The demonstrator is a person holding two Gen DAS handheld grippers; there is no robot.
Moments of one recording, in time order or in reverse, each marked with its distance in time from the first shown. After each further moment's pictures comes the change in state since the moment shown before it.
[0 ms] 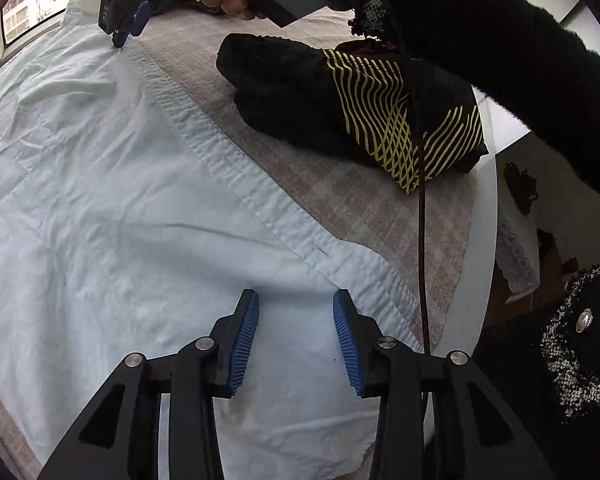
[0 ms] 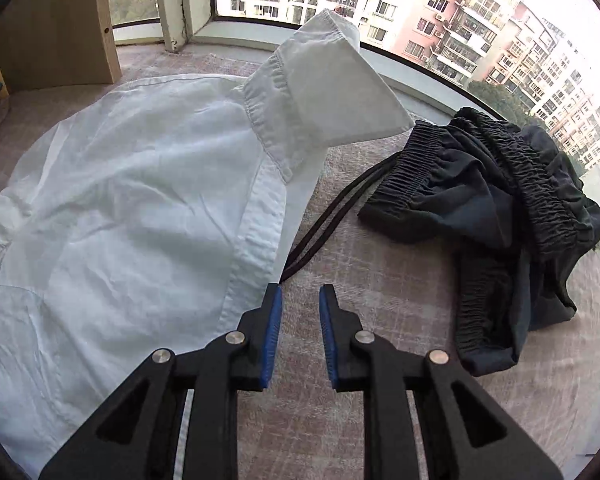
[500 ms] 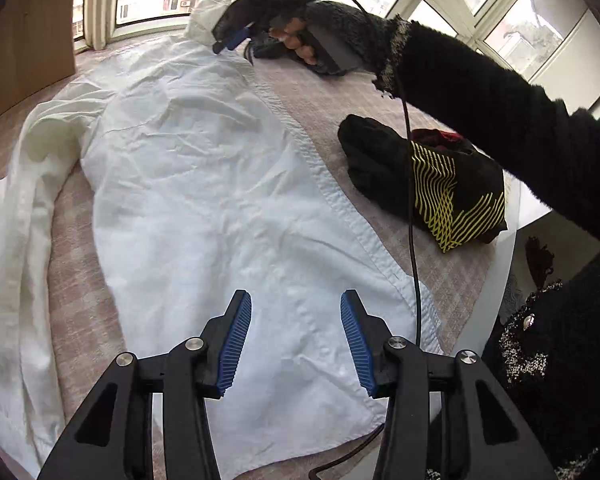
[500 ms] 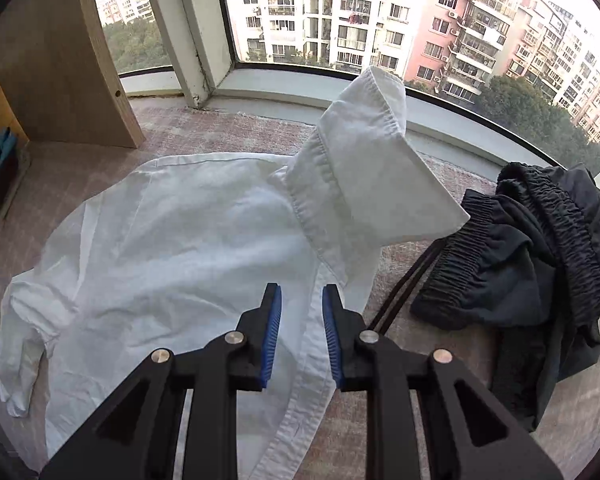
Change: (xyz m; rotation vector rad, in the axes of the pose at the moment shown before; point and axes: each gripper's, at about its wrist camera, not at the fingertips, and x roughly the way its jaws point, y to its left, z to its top) left arm -0.122 0.088 -0.041 -0.297 -0.213 0.160; right arm -0.013 0.038 0.024 -0.060 -0.012 0.108
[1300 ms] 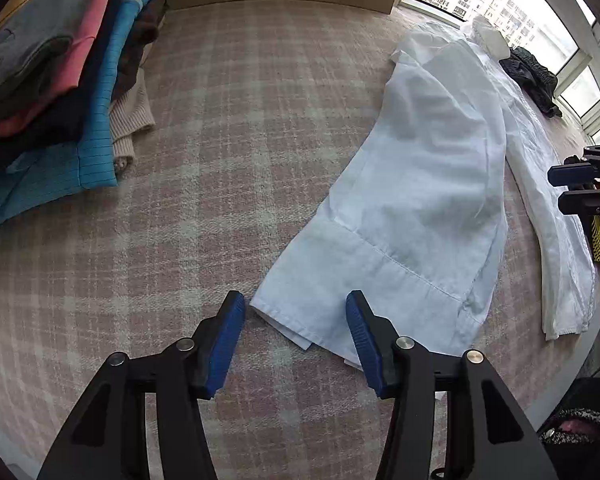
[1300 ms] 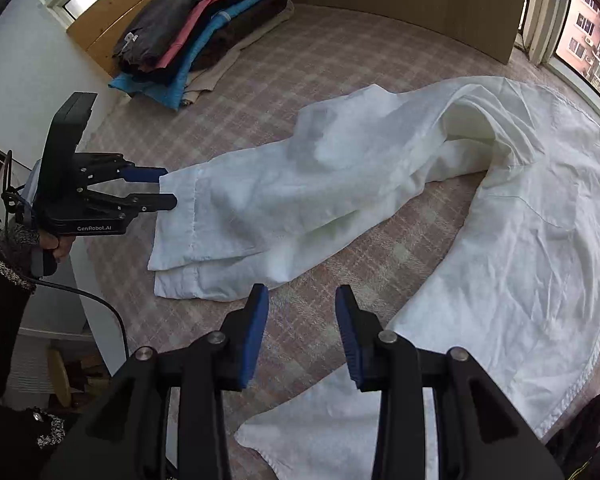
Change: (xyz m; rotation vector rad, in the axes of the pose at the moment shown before) left arm -0.066 0.244 -0.094 -0.235 0.084 0.340; right arm -0.031 0.286 -0.118 -0.251 0.180 0.317
